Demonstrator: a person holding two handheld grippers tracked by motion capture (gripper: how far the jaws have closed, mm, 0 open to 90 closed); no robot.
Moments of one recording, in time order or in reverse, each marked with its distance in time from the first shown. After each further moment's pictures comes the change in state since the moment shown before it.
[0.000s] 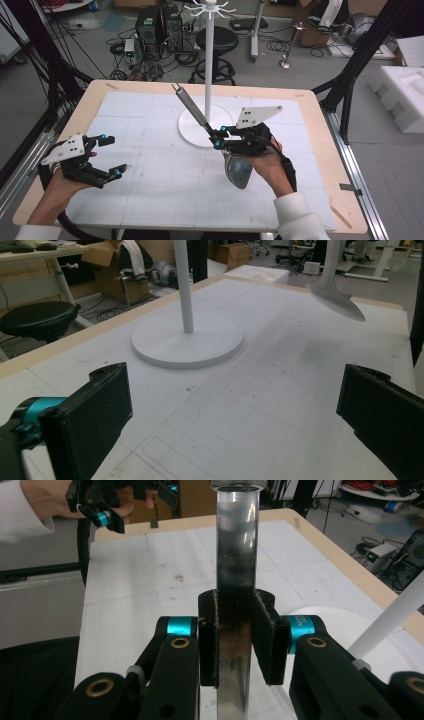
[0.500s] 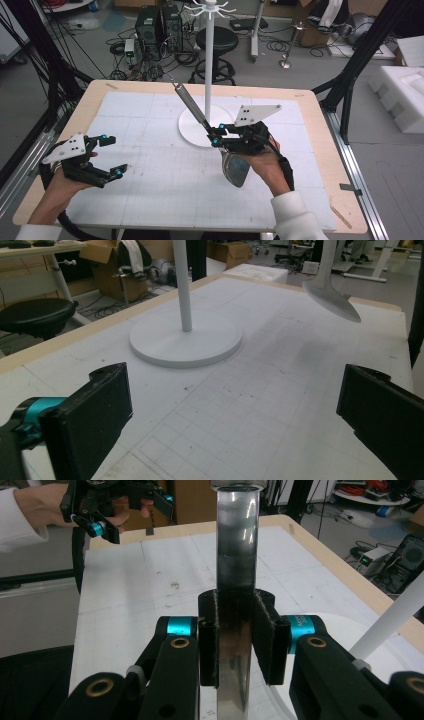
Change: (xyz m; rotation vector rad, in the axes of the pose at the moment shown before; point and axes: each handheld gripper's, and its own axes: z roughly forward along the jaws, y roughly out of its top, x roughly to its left) left arm -0.001 0.001 0.002 0.005 0.000 -0.017; right arm 0.000 0.004 0.003 -0.018 -0.019 0.013
